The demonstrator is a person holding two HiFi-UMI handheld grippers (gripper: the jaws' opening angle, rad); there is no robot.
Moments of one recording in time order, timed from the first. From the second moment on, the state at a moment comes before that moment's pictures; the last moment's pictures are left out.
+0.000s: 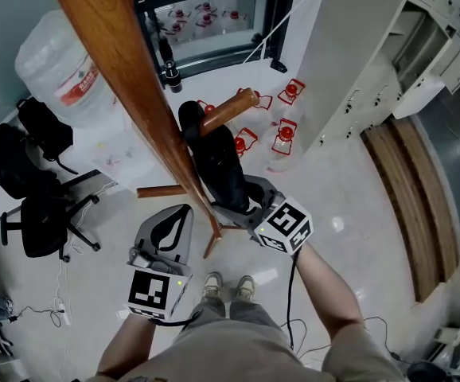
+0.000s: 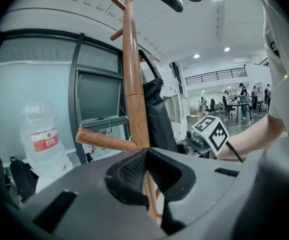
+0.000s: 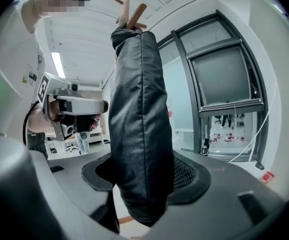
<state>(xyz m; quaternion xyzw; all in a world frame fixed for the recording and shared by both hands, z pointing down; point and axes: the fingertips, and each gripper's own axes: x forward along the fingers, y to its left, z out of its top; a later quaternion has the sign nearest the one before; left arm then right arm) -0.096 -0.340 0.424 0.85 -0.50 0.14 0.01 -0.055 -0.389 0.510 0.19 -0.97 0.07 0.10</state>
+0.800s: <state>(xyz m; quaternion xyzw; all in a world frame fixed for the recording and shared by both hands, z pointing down) -0.054 -0.330 0.369 0.89 -0.45 0.10 -0.05 0.018 -0.407 0.395 0.31 -0.95 0.02 0.03</state>
